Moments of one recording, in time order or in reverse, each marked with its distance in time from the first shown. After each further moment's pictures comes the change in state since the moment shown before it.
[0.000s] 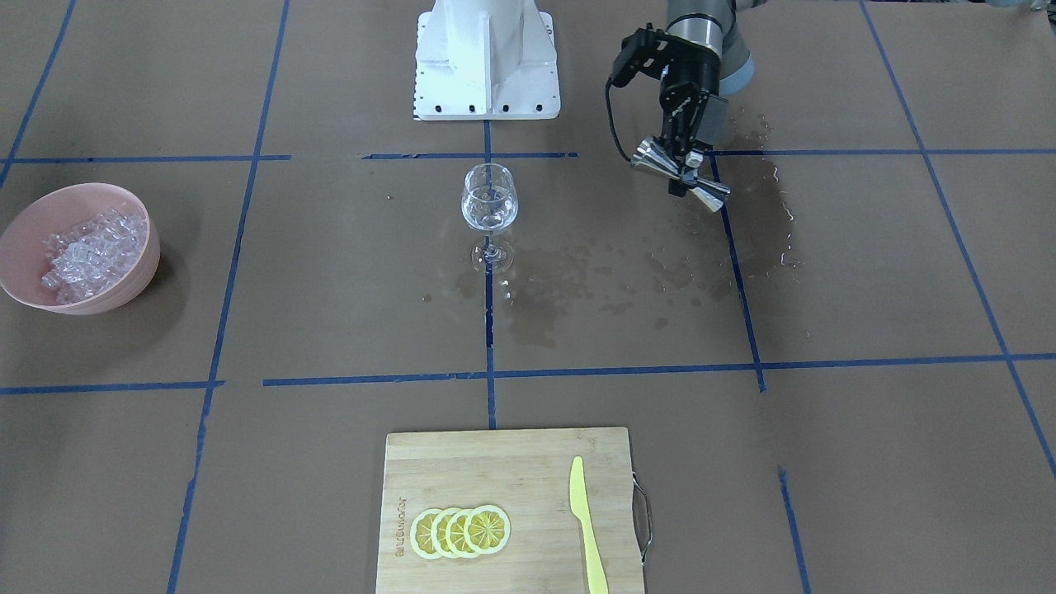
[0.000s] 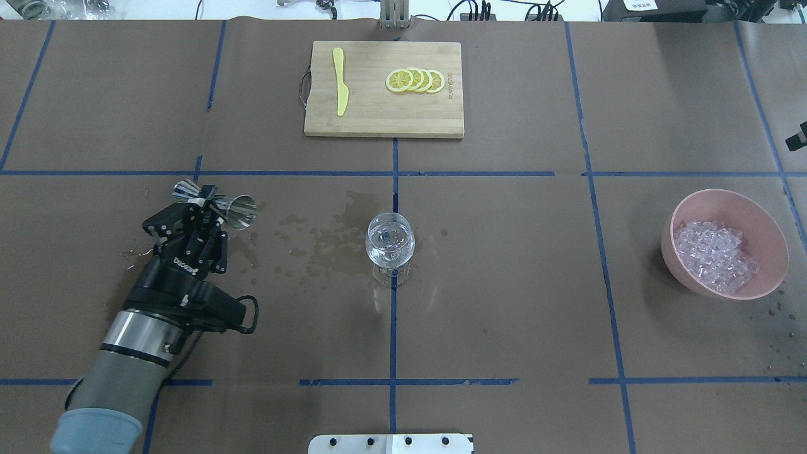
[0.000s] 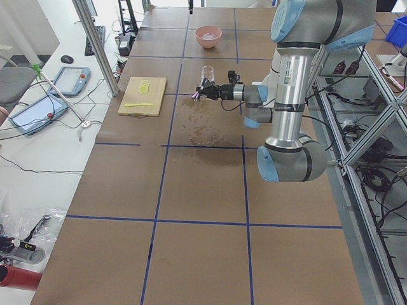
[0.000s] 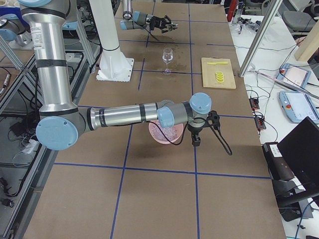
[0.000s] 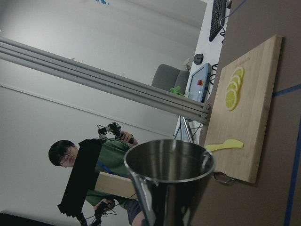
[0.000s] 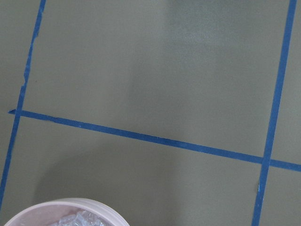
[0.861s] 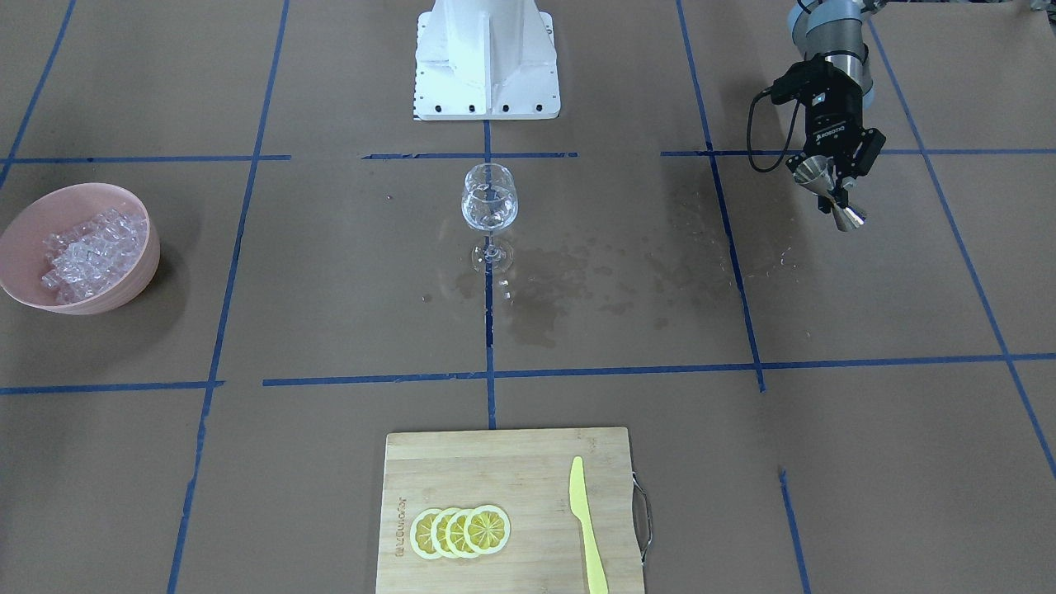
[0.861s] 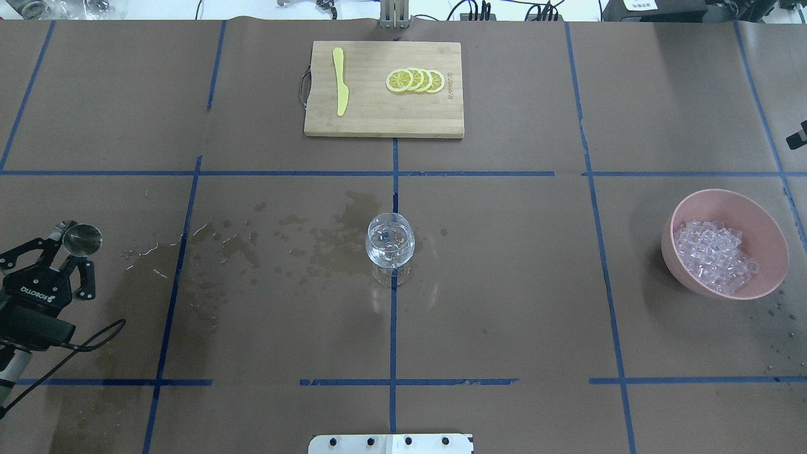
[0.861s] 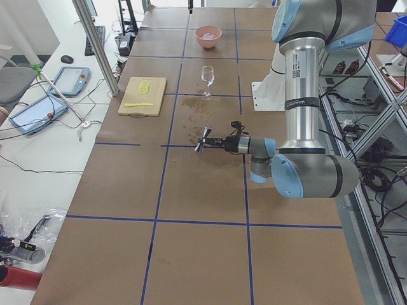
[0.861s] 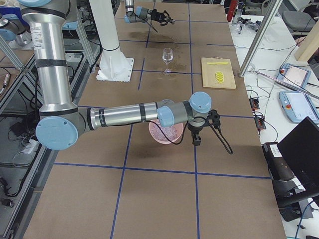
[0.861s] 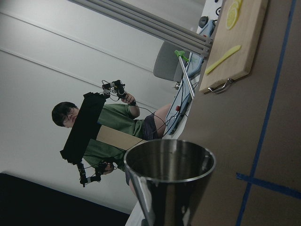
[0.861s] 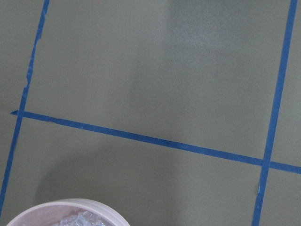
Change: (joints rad) left arm 0.020 0.280 0.257 -0.512 -0.020 -0.391; right arm 0.002 0.000 0.006 0.002 -0.001 -0.002
